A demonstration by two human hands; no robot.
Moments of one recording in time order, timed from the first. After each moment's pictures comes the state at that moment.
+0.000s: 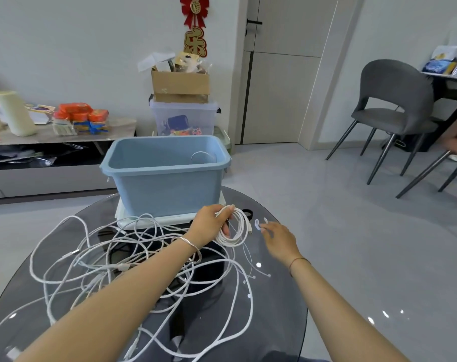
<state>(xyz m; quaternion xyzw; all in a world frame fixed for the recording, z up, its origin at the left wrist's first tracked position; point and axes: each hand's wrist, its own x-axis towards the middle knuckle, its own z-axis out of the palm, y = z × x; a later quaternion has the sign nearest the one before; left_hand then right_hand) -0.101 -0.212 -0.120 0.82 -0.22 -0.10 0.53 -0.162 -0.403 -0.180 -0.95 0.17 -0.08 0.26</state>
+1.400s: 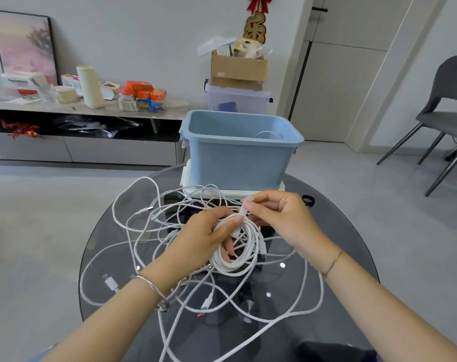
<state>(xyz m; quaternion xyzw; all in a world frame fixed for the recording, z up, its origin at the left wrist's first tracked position) -0.183 -0.045 -0.114 0.81 -0.26 -0.06 0.52 -0.201 -0.216 -0.086 -0.76 -0.03 -0.05 0.65</state>
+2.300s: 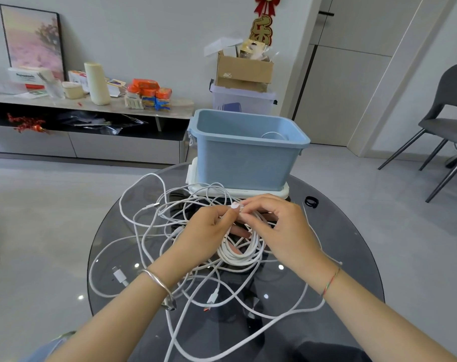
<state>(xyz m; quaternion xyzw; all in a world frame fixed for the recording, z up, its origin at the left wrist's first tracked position) -0.189 -0.043 -0.108 0.78 -0.20 -0.08 0.58 -0.218 -0.198 -0.094 -0.87 -0.13 -0.19 0.45</state>
